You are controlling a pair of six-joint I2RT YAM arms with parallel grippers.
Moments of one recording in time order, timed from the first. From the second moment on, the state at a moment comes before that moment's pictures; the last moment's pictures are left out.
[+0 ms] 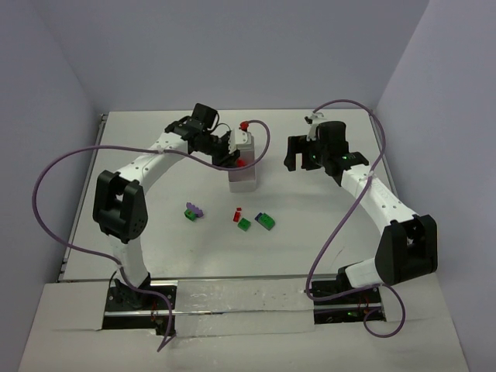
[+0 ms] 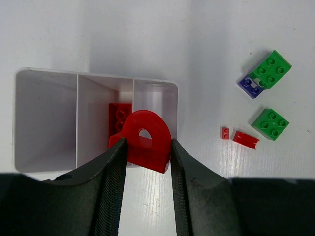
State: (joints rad) left arm -0.50 1.90 1.65 -0.70 0.67 0.87; right arm 0.23 1.40 1.08 -0.35 -0.17 0.12
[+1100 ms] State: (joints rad) left arm -0.50 1.95 1.67 -0.58 0.59 0.81; right arm 0.21 1.40 1.07 -0.35 -0.23 0.13
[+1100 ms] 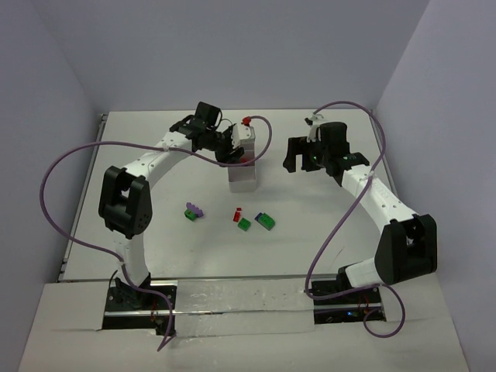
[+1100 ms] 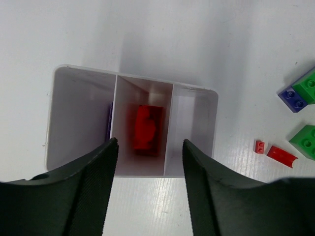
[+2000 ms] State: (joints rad) left arm -0.33 1.44 1.36 -0.25 0.60 0.21; right arm 0.63 1.38 1.04 -0.37 -0.17 0.09
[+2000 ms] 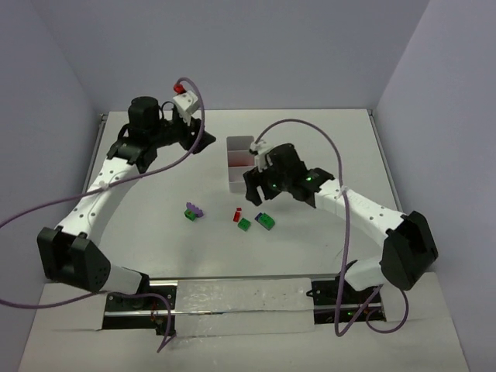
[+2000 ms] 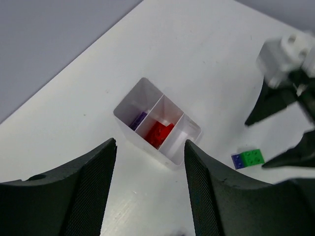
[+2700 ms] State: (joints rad) left arm -0.27 1.09 1.07 -0.20 0.42 -0.02; right arm 0.84 1.87 1.30 -0.60 0.00 0.60
